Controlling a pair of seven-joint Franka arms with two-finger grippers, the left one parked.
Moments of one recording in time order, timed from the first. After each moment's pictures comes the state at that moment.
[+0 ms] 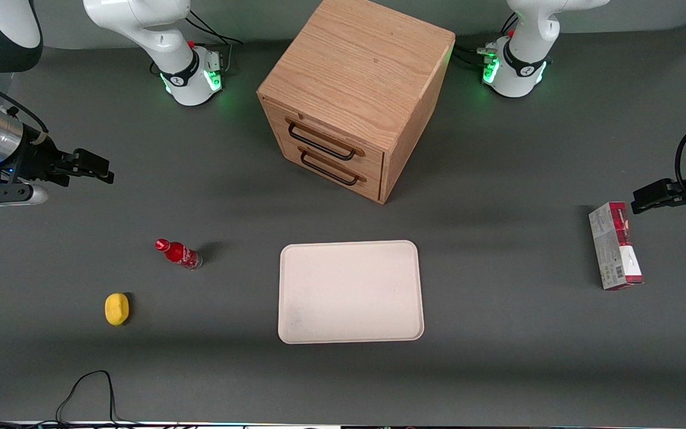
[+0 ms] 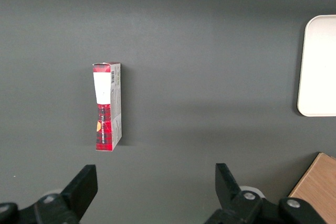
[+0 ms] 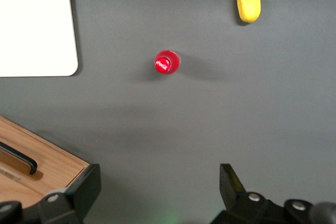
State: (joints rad) arm 0.10 -0.01 -0.06 -1.70 0.07 1.59 0.05
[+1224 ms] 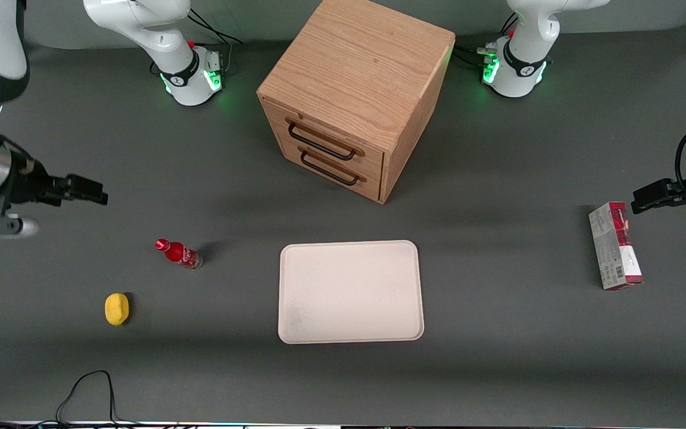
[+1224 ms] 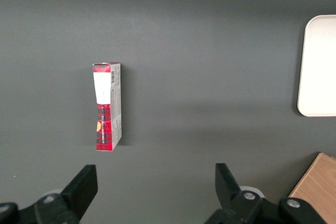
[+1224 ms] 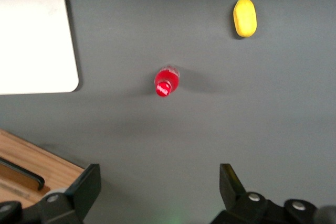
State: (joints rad) arm 0.09 0.28 -0.05 -1.32 0.07 1.46 0.10
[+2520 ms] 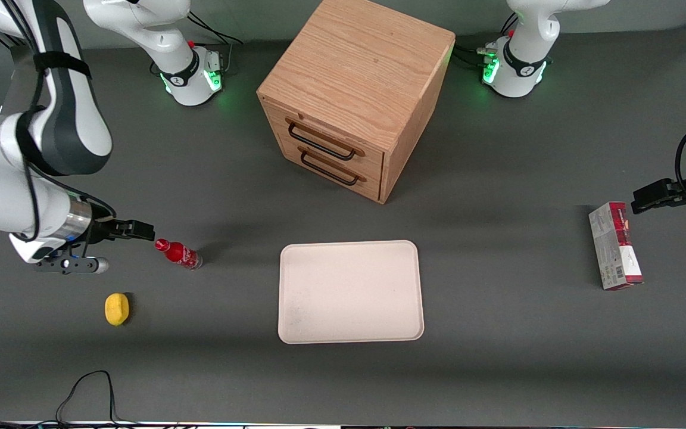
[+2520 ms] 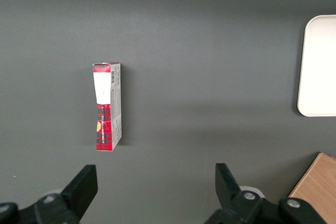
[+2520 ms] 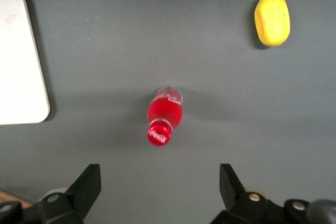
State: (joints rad) arm 0.10 0.24 -0.04 -1.77 0.07 1.93 0.10
